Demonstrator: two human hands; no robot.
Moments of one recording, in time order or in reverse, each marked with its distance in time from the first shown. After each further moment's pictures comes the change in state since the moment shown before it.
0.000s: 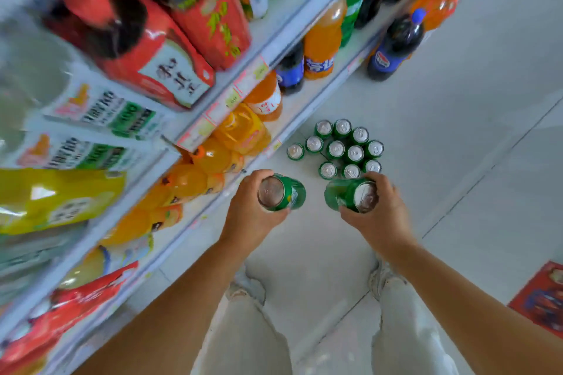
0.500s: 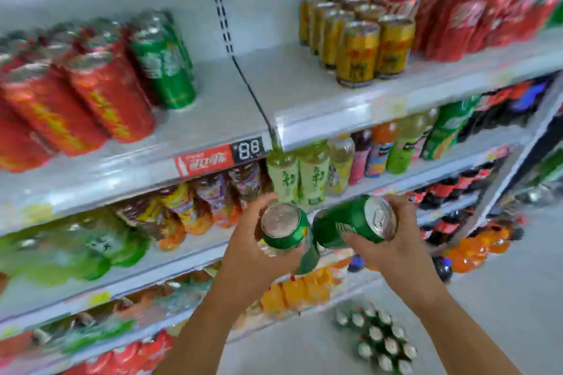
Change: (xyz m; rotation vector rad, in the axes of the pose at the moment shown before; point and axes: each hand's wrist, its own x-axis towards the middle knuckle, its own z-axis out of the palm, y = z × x) left_hand -0.231 0.241 -0.308 -0.381 0.572 0.353; right_hand -0.234 -0.355 -0.159 0.319 -0.142 -0.780
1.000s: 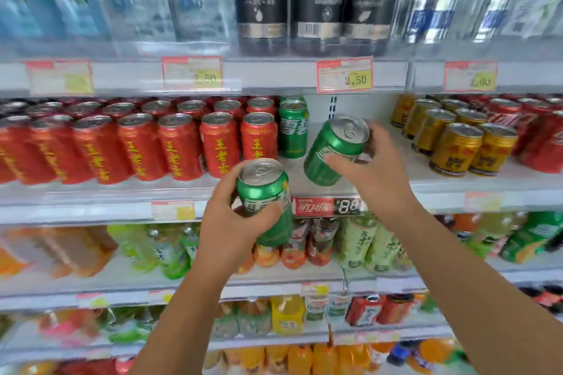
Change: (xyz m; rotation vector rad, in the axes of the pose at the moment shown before) left_hand -0.005 0.078 -0.153 -0.187 0.491 0.135; right_hand 0.070 -0.199 0.128 0.087 -0.205 -0.453
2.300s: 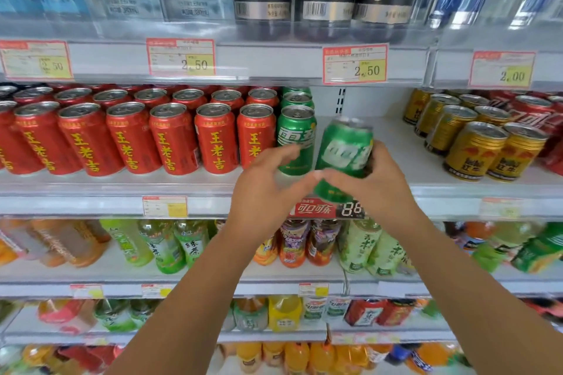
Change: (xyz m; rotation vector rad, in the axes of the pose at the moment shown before) left_hand 0.050 -0.013 0.042 0.459 -0.117 0.124; right_hand 0.003 0.024 -0.002 -0.058 -0.140 0.098
